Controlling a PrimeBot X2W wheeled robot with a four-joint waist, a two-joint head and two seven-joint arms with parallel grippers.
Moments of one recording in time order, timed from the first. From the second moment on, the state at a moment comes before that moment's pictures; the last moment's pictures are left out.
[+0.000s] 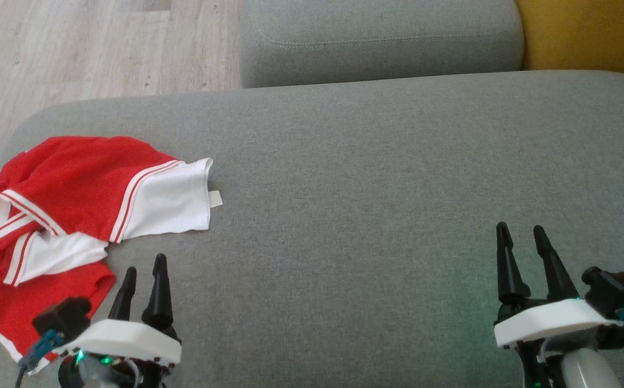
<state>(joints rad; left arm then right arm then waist) 0.01 0.05 -0.07 0.29 -0.59 -0.04 -0.14 0.00 -0.05 0.03 0.22 0.39 0.12 -0.14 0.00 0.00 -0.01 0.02</state>
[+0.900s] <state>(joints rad) 0.01 0.05 -0.08 0.29 -0.25 -0.03 -0.22 0.00 -0.05 0.02 0.24 0.08 0.12 -0.22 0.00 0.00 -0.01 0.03</state>
